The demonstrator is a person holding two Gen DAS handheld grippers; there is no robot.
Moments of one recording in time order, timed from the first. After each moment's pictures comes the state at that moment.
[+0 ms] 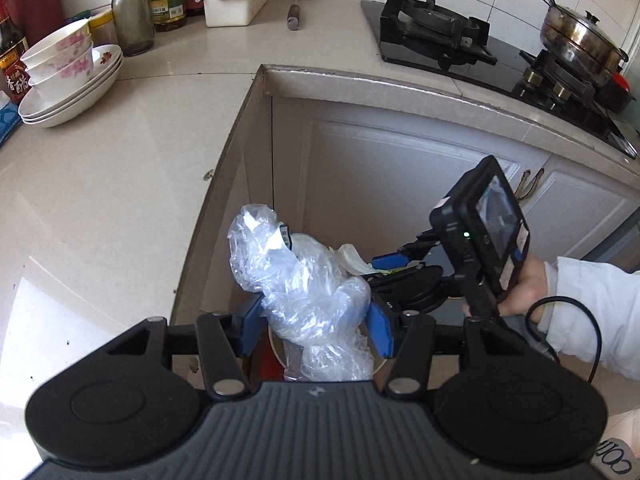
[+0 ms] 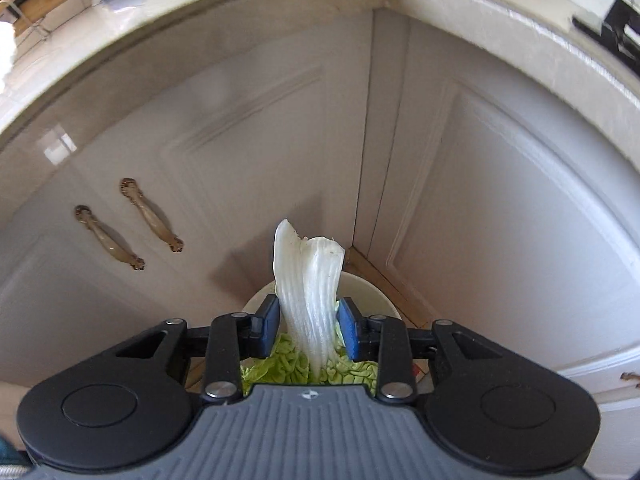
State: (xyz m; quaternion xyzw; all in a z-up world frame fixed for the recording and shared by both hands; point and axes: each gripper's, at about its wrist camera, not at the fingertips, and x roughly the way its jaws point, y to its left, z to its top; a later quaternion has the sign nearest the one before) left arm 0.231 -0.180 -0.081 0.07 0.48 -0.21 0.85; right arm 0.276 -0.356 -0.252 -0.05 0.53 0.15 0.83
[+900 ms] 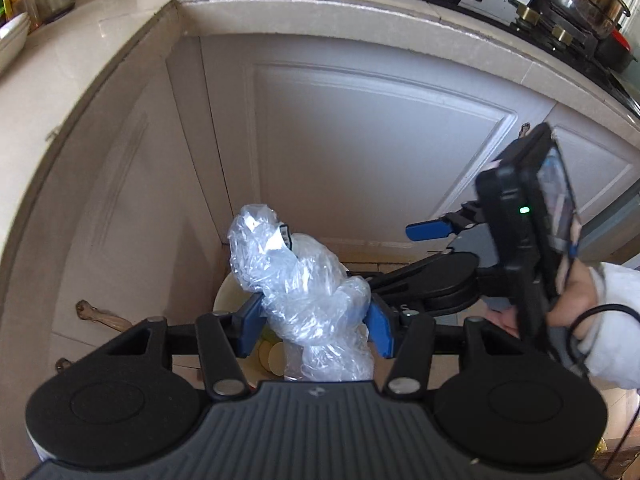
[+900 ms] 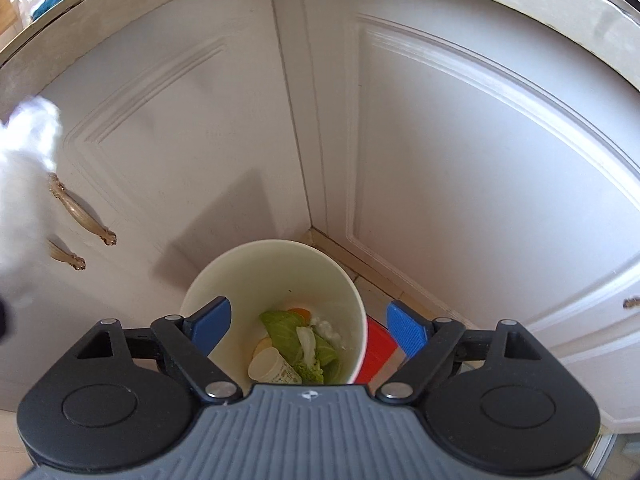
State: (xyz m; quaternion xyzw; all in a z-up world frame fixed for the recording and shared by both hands) left arm 0.258 -0.261 -0.179 0.08 0.52 -0.24 0.82; right arm 0.253 -0.427 -0.280 -0.01 0.53 0.08 0.84
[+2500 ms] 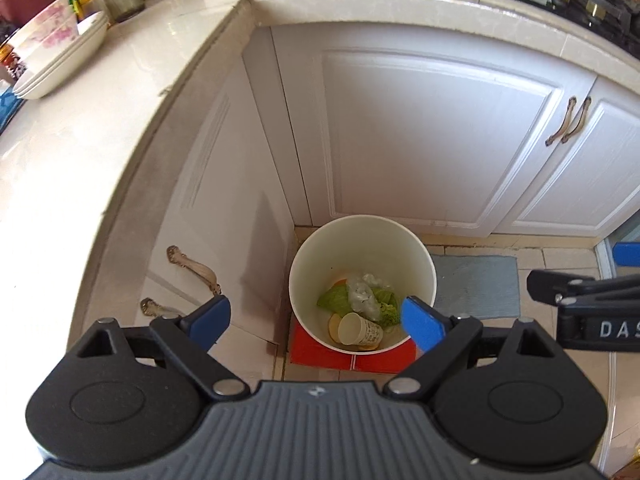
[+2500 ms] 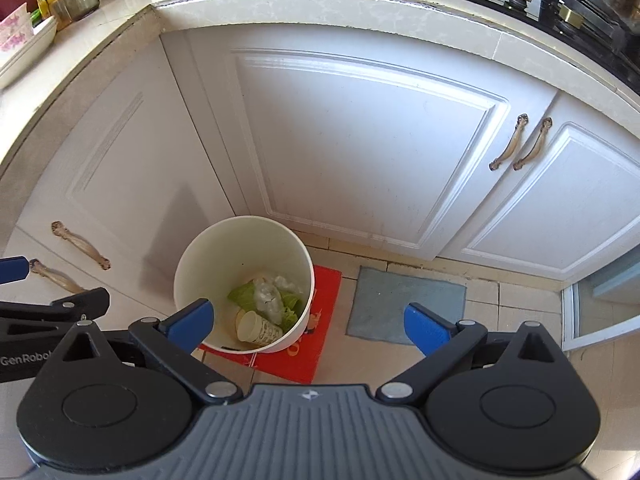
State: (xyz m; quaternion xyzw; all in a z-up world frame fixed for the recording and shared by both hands) left arm 0.211 -0.229 -0.148 0.14 0.51 -0.14 0.84; right arm 0.131 -0.396 -0.161 0.08 0.53 -0.13 0.83
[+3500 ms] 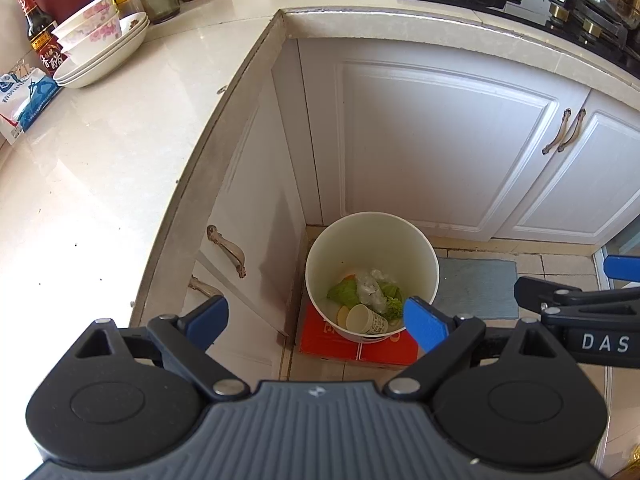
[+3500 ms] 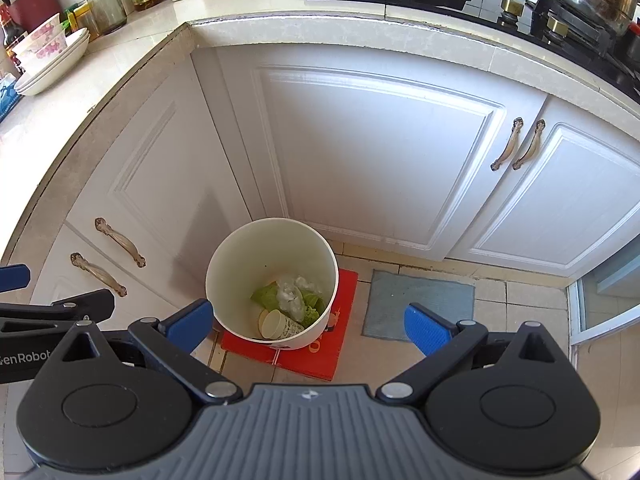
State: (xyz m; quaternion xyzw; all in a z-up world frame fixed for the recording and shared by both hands) left arm 0.179 -0.199 -0.122 0.13 0.50 -0.13 0.85; right arm 0.102 -0.361 -0.136 0.09 0.51 -0.13 0.85
